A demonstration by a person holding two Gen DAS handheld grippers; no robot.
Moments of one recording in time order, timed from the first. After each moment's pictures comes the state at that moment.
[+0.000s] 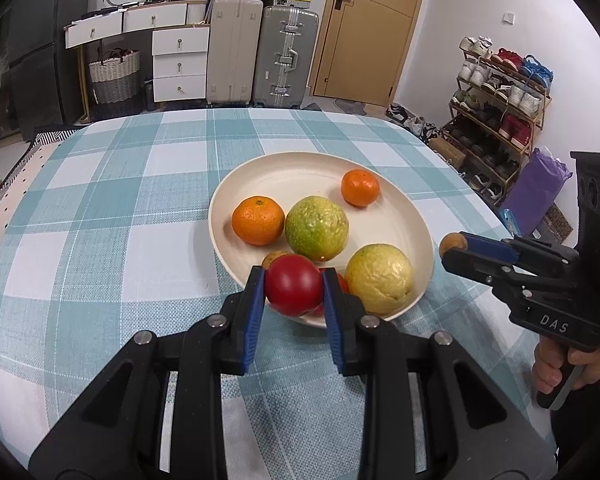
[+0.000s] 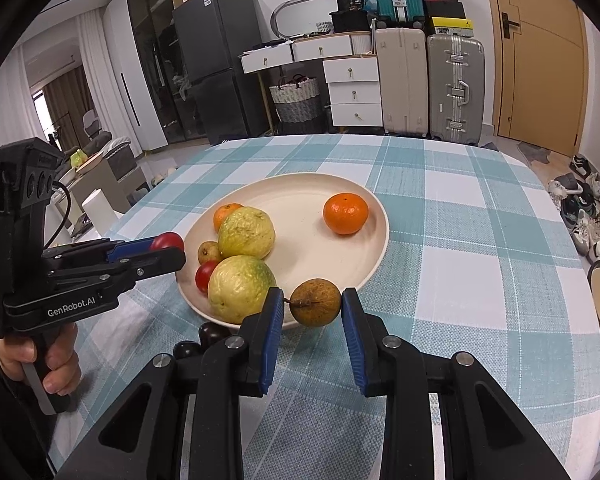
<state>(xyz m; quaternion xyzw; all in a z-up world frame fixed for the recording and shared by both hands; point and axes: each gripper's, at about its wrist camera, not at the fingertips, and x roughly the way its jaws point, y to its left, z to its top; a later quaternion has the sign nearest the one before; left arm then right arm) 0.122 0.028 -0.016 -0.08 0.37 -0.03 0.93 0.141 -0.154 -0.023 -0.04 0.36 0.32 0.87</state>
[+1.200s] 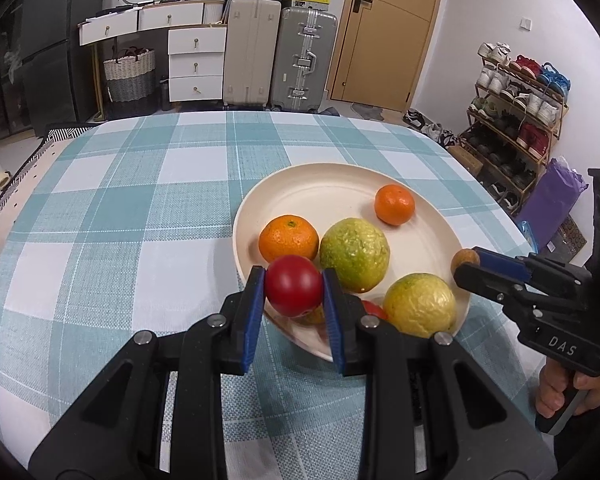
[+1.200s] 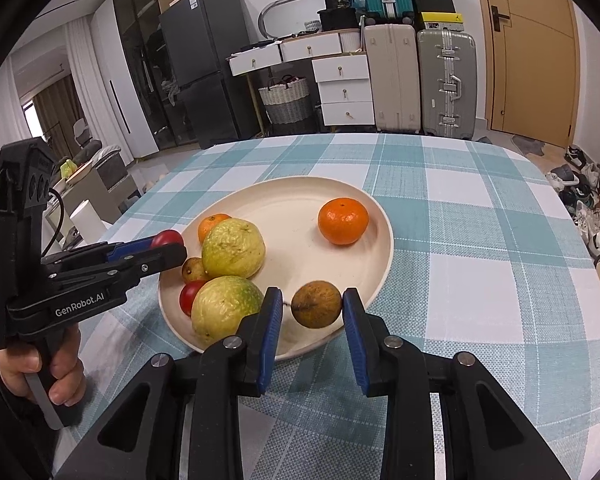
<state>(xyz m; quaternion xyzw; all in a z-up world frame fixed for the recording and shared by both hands) 0.150 0.045 -0.025 -0.09 0.36 0.00 0.93 0.162 -0.140 -0.031 -0.03 0.37 0.30 0.88</state>
